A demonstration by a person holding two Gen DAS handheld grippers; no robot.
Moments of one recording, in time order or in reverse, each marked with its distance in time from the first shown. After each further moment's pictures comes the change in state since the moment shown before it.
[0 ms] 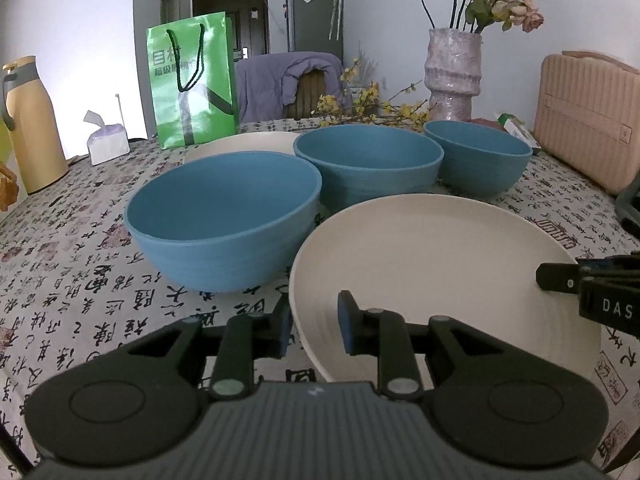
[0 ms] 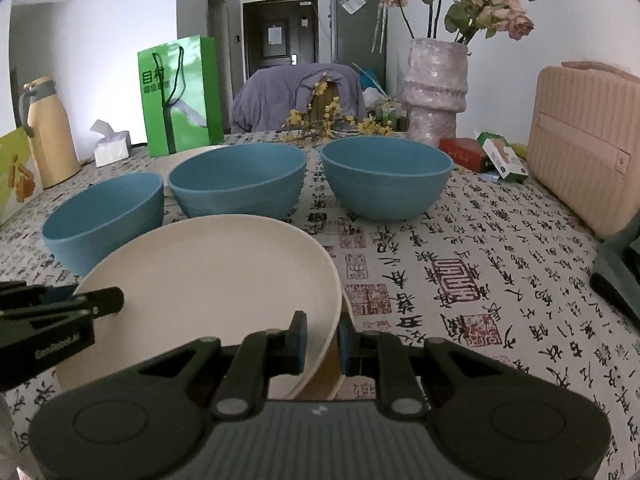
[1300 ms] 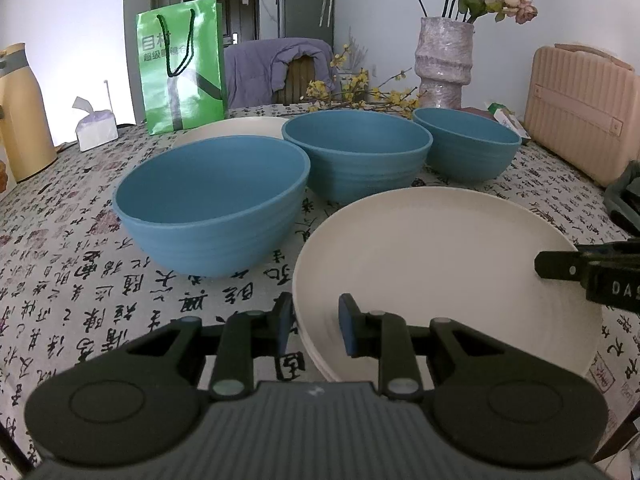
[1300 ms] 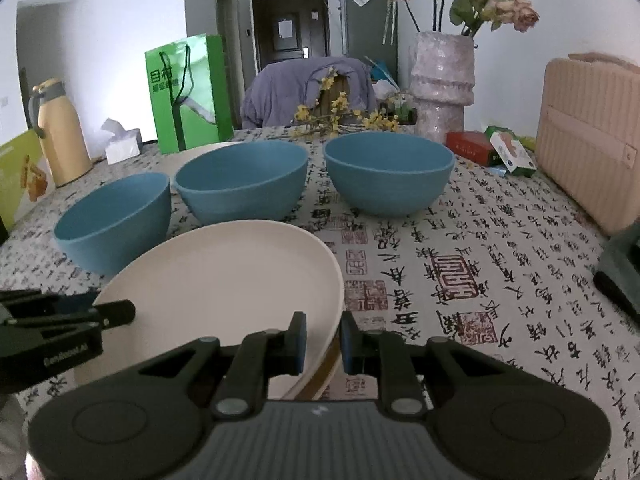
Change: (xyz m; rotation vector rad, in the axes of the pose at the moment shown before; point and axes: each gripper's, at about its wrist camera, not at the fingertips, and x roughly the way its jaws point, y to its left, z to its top) left arm -0.001 0.002 -0.002 -0.009 0.045 -0.042; right arm -0.006 -0.008 0.004 -0.022 0.030 0.035
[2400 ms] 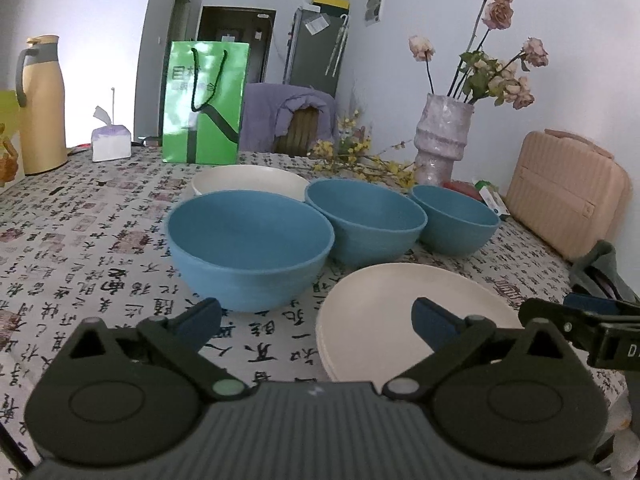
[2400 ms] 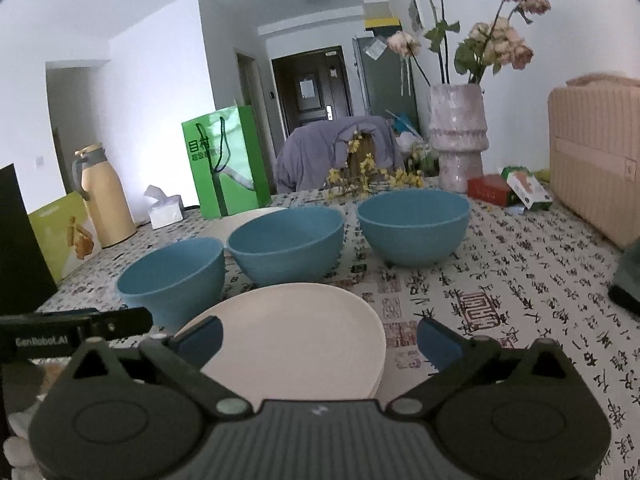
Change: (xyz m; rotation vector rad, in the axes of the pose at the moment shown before) left arm -0.053 0.040 0.006 -0.134 -0.152 -0.080; right arm -0.043 -0.002 -0.008 0.075 -0.204 0.139
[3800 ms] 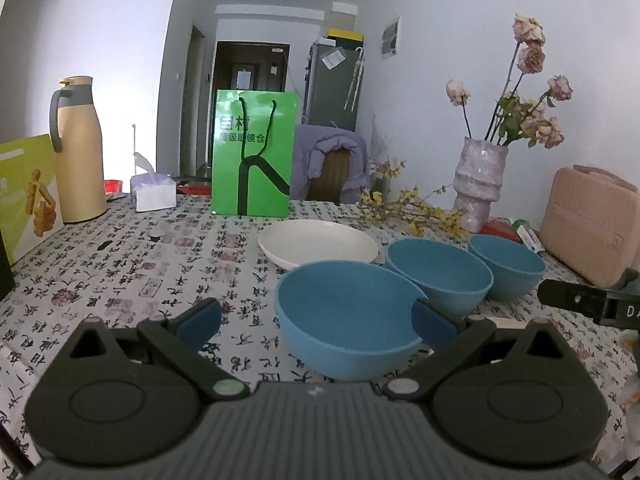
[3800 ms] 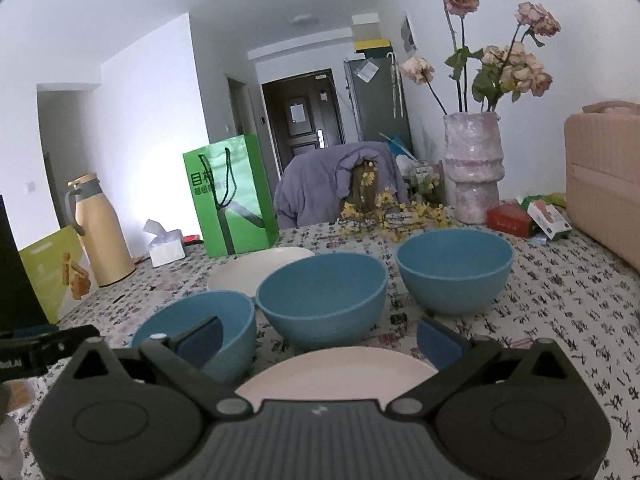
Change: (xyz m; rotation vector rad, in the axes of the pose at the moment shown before) left arm -0.019 0.076 0.043 0.029 -0.103 0.055; right arm 0.035 0.052 0.037 0.037 -0.080 -0.026
